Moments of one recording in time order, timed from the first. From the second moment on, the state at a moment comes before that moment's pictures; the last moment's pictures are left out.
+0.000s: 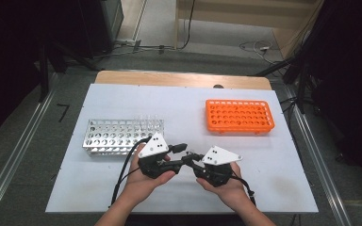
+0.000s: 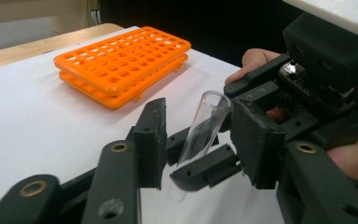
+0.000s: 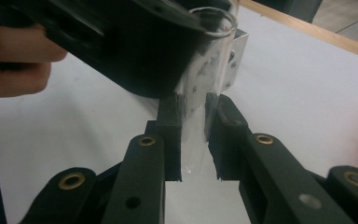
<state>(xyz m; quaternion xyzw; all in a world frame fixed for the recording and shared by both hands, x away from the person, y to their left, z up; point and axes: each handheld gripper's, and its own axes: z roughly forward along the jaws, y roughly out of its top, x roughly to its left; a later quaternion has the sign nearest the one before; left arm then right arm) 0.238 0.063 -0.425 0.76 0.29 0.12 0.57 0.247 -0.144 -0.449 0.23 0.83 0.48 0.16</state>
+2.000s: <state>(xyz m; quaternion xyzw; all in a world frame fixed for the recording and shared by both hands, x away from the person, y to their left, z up) 0.279 0.182 -0.383 0.69 0.39 0.25 0.56 0.277 -0.286 -0.442 0.35 0.77 0.51 0.16</state>
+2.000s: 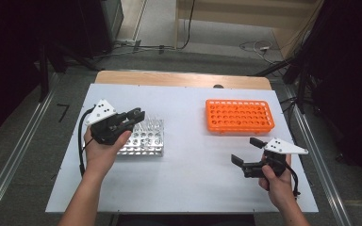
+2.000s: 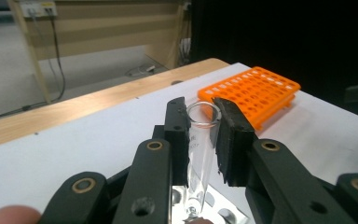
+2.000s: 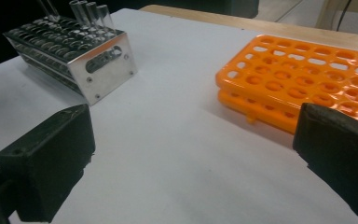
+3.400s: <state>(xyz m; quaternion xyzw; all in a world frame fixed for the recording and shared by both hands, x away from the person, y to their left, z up) 0.322 0.205 -0.430 0.69 0.47 0.28 0.47 0.277 -0.307 -0.454 0.38 0.76 0.49 0.17</state>
